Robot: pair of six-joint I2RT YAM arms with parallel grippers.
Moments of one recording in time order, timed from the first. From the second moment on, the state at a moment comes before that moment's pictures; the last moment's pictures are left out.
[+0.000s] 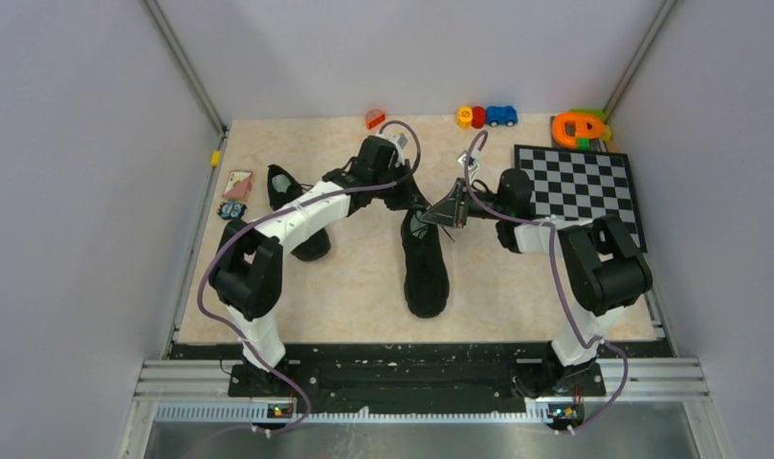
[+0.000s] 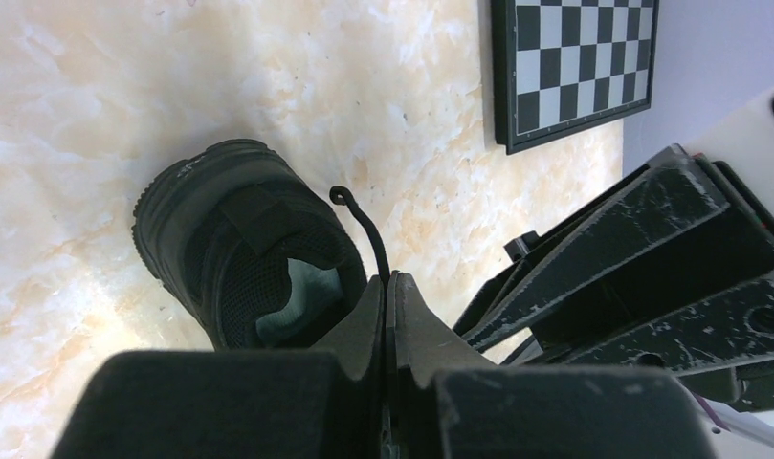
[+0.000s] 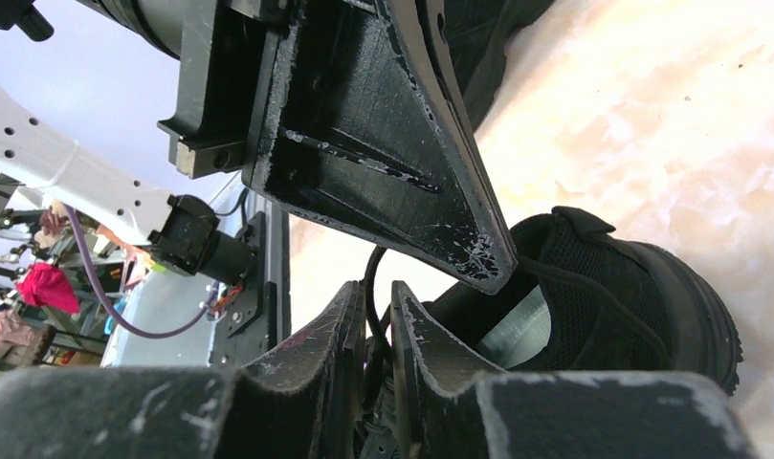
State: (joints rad) left arm -0.59 1.81 1.43 -0.29 0.33 -0.71; right arm 0.32 1.74 0.80 0.89 -1.06 0.64
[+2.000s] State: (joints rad) left arm -0.58 1.81 1.45 -0.32 0.36 -0.71; right arm 0.31 1.69 0.74 0.82 -1.04 0.59
